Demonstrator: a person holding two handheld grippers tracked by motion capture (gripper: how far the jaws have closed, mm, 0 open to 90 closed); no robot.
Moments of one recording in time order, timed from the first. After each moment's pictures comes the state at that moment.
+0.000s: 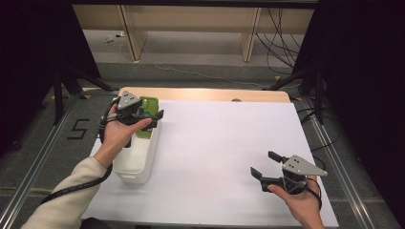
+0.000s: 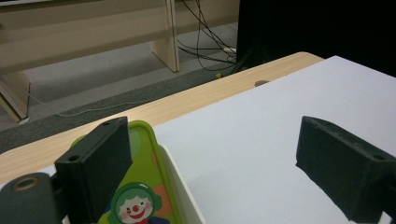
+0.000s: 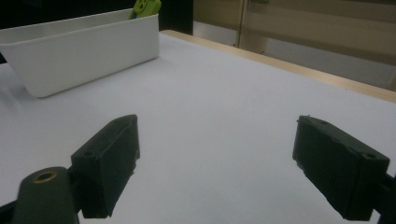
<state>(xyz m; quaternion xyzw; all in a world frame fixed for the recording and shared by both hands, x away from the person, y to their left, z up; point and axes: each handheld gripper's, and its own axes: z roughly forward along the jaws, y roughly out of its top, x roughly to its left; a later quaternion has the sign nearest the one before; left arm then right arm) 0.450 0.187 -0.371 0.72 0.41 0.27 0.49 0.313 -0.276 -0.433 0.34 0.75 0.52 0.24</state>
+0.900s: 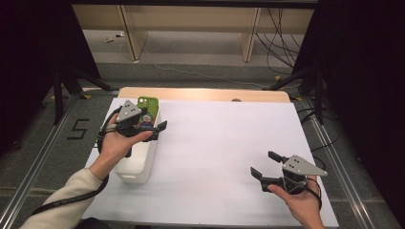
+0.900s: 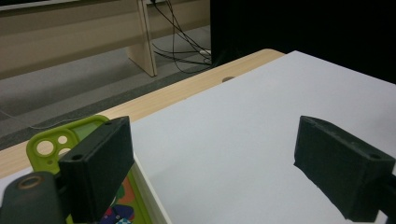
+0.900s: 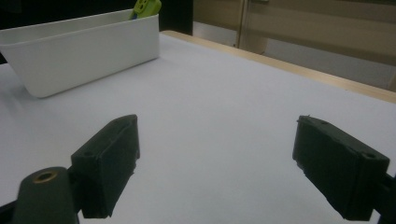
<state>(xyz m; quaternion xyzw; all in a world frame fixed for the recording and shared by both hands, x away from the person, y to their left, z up) 0.416 0.181 -0.374 0.73 0.37 0.25 0.51 0.313 -0.276 -0.433 0.34 0.74 0.52 0.24</state>
